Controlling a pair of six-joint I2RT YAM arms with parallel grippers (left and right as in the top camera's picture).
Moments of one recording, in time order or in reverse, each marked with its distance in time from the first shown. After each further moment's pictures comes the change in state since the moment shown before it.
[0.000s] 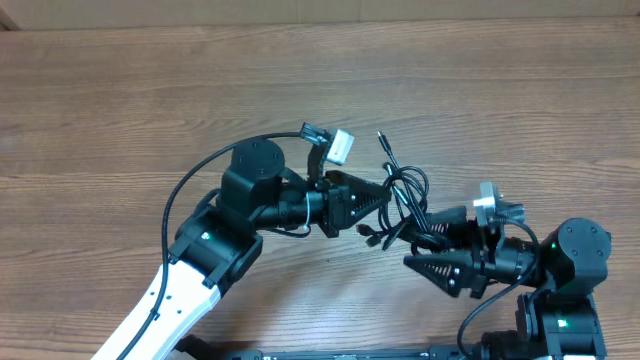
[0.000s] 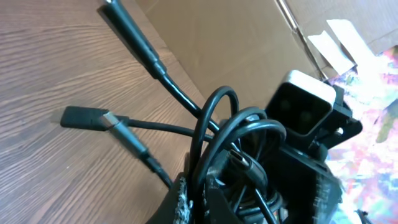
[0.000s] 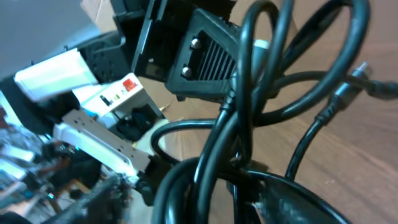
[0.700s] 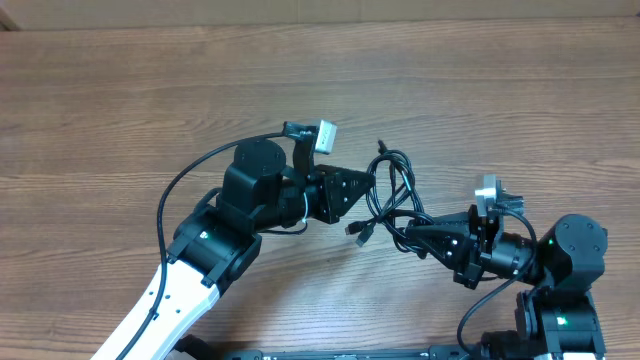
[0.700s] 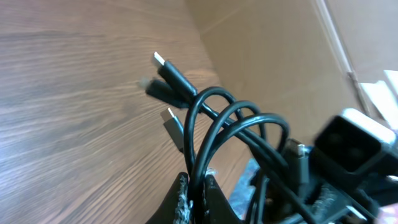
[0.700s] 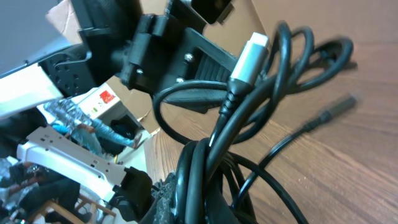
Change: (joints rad) left arm 0.015 0.000 0.003 -0.107 -0.221 -0.063; right arm 0.000 0.010 0.001 -0.025 0.111 -0.011
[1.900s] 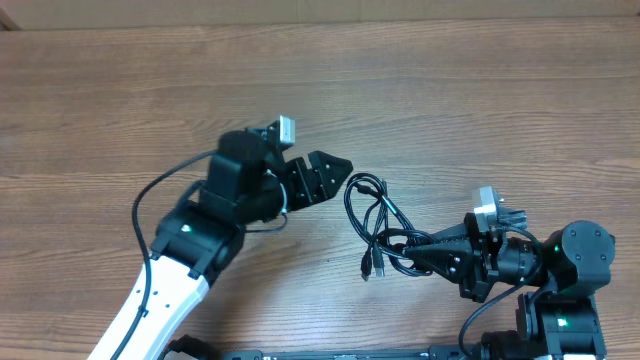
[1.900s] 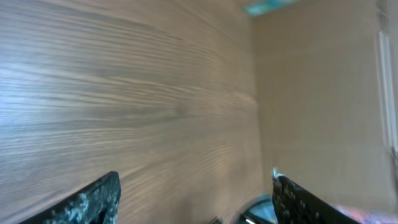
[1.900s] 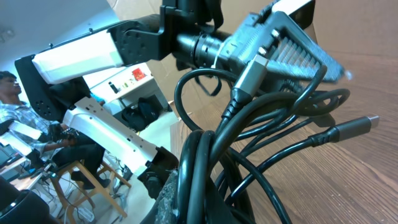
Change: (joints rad) left arm 0.115 -0.004 0.021 -0.180 -0.076 -0.142; right arm 0.000 -0.005 0.000 0.104 -0.175 0.000
